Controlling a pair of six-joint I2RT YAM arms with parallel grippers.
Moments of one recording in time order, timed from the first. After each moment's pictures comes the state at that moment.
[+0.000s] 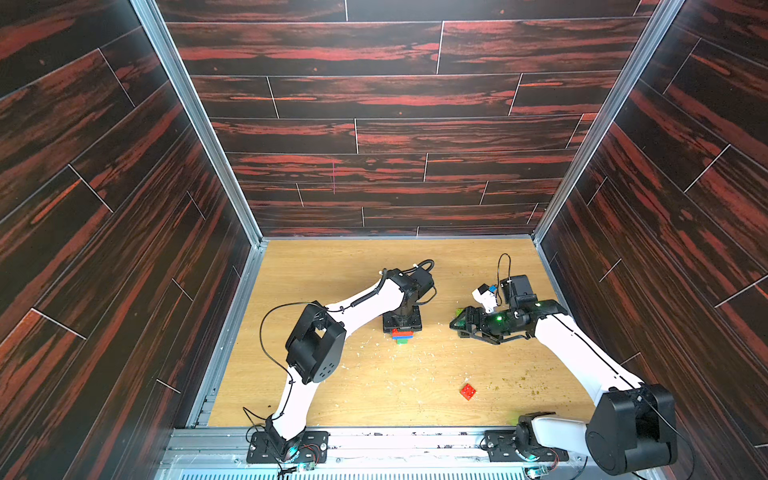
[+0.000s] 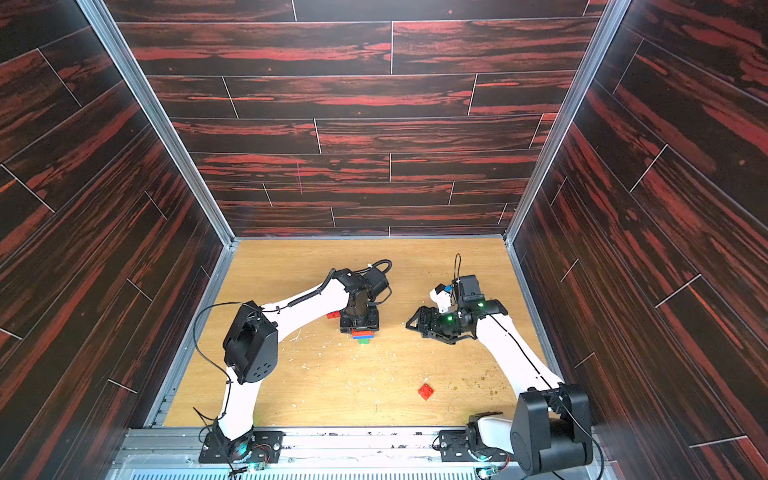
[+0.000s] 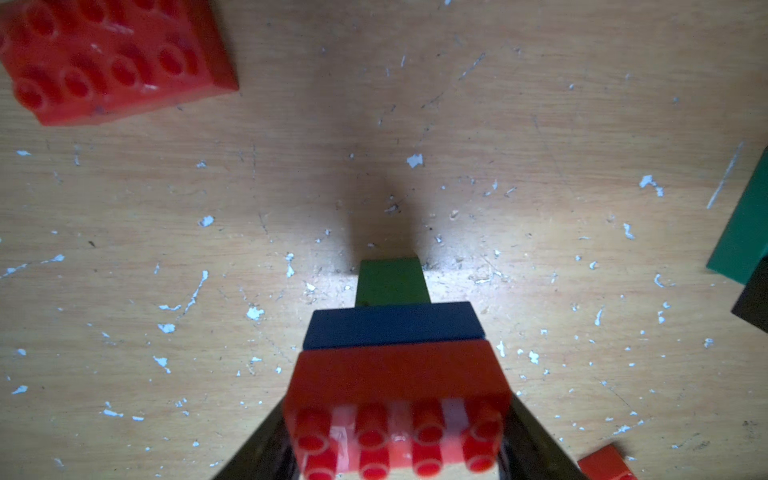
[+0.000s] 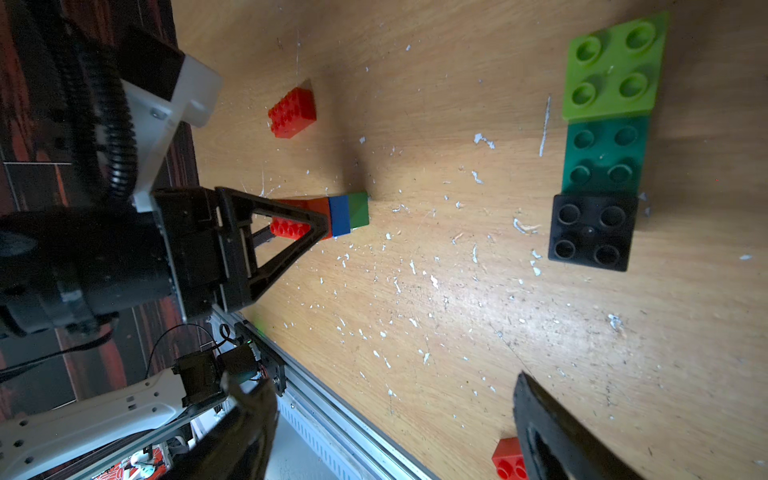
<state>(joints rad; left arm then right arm) -0.78 2.09 1.76 -1.14 0.05 -0.83 0.20 1.29 0.92 -0.78 -0.64 0.36</state>
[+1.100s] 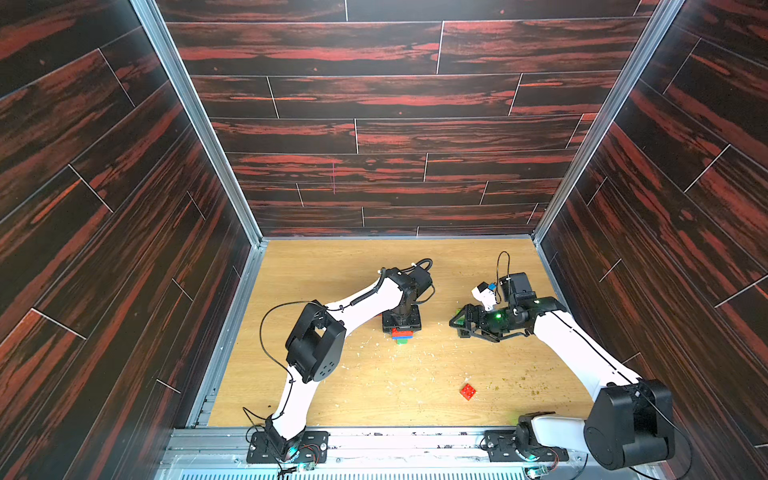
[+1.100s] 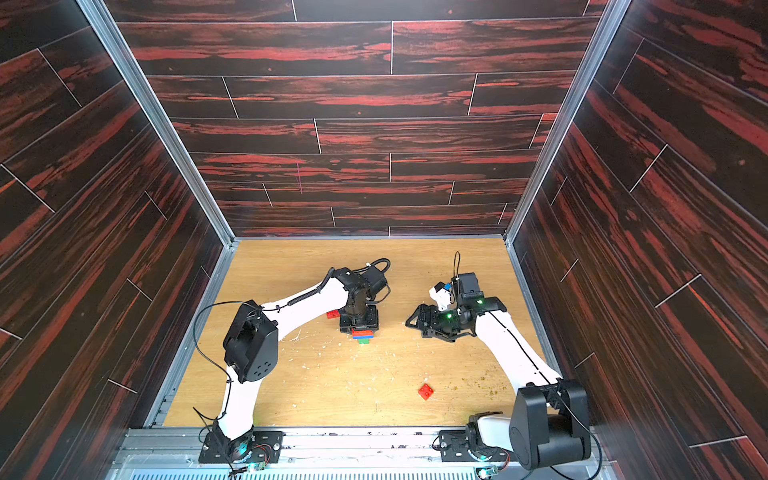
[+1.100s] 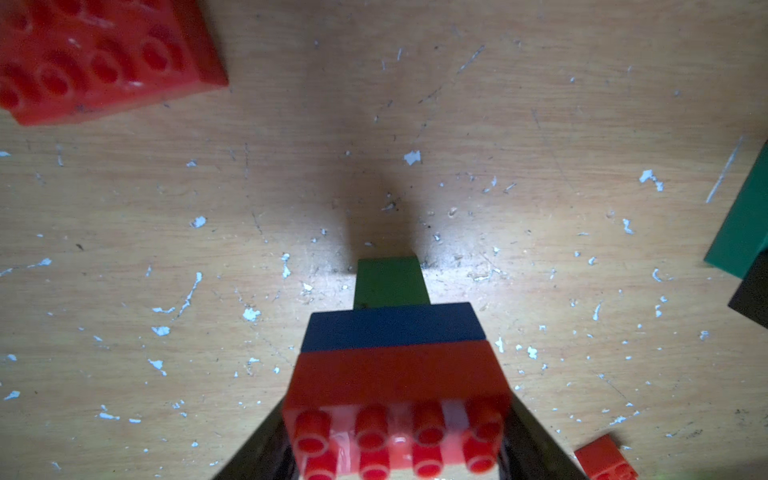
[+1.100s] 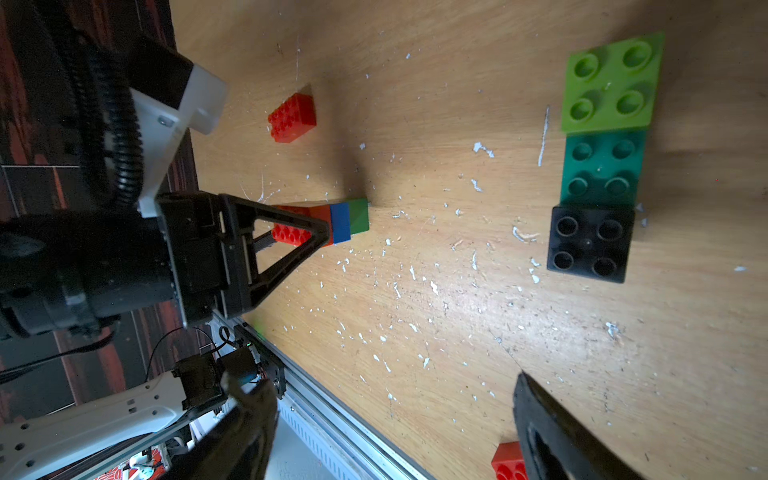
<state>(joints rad) -0.76 2.10 1.77 -1.14 0.08 -0.81 0.20 1.31 0.94 -0.79 -0.64 0.35</state>
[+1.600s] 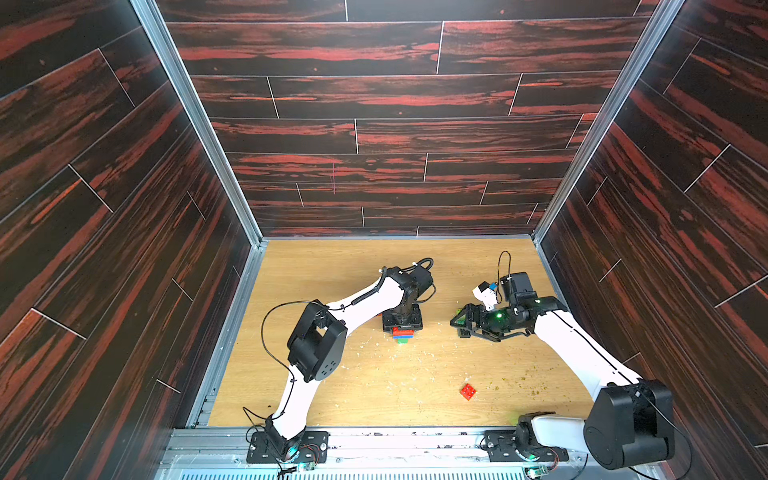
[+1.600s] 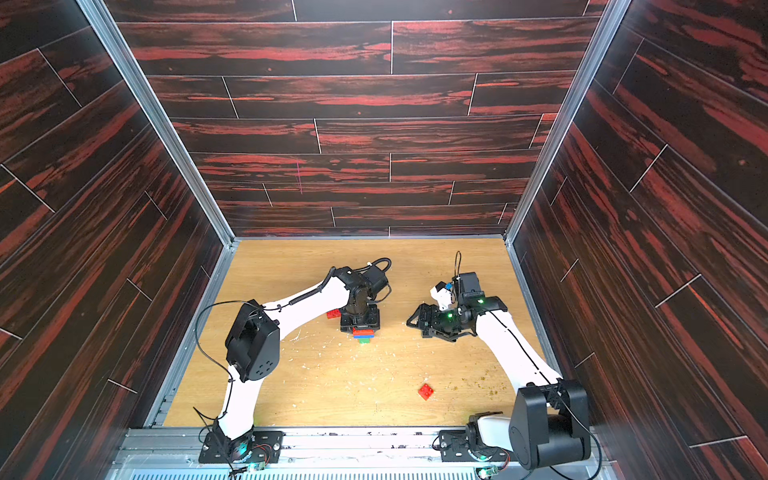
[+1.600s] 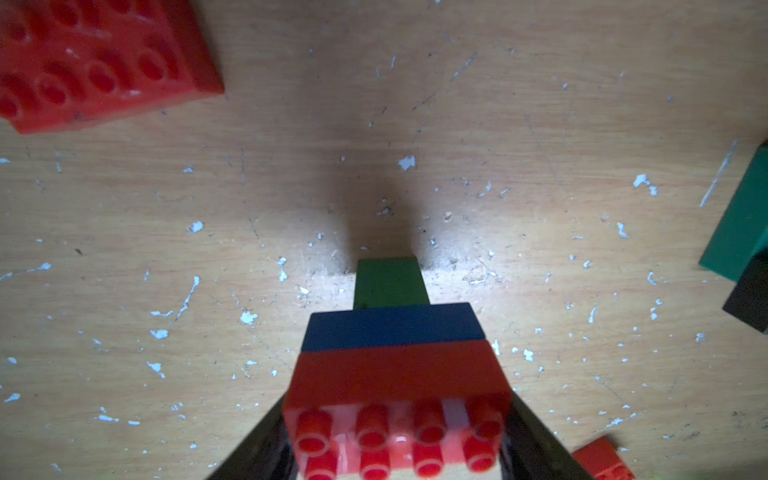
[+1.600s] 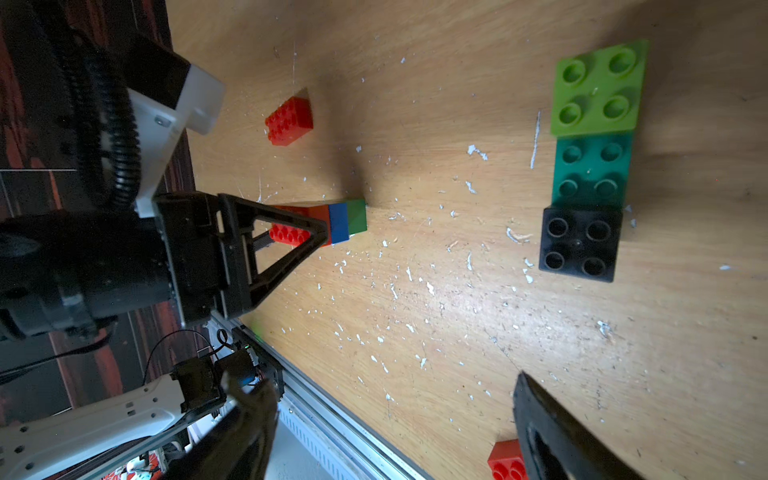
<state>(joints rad) -0.76 2.11 1.80 -1.15 0.07 -0.81 0.19 1.31 0.95 -0.79 -0.63 0.35</state>
